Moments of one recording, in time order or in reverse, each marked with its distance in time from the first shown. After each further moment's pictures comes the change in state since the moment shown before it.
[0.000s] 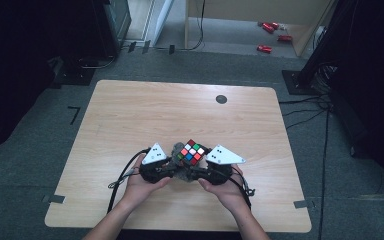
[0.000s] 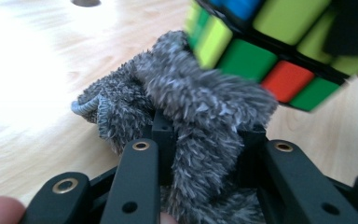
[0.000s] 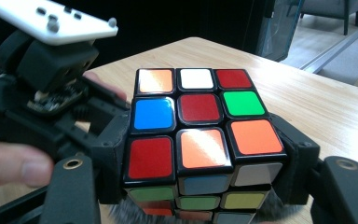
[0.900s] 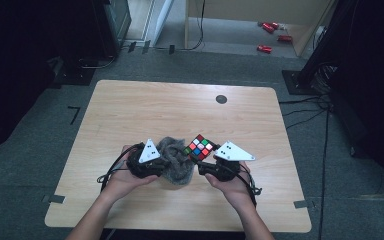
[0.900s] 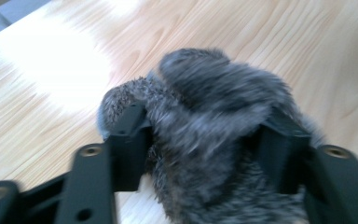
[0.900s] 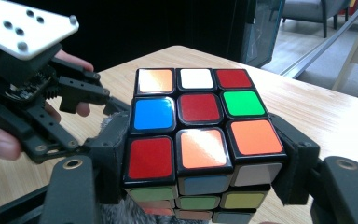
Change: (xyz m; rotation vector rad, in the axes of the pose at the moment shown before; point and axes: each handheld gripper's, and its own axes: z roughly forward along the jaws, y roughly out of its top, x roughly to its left) left arm 0.024 0.009 -0.026 0.189 0.173 0.239; right arm -0.014 0.006 -0.013 -0.026 -0.051 0.033
